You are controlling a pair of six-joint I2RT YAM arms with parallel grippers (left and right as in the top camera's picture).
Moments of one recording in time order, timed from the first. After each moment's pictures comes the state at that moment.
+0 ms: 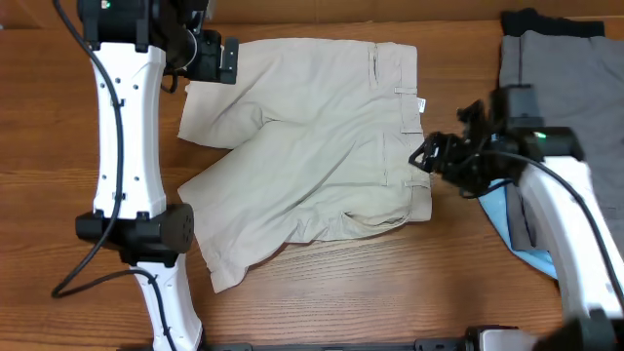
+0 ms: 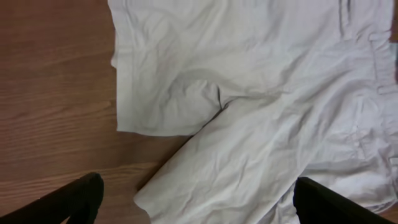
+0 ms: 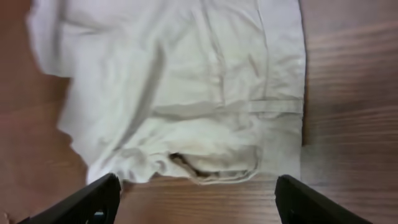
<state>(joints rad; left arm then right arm) -0.08 2.16 2.71 -1.68 0.10 0.00 0.00 1.44 1.26 -1.04 -0.46 0.32</state>
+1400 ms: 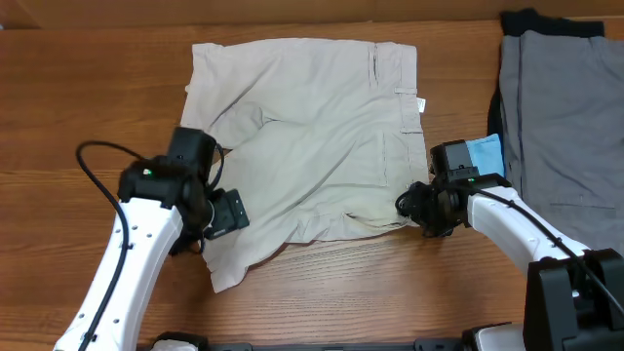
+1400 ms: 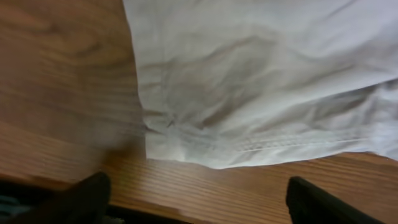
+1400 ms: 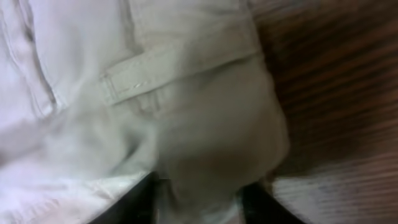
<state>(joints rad) -0.17 1.35 1.08 -1.26 0.04 -0.59 0.17 1.58 0.79 -0.57 -0.23 0.65</state>
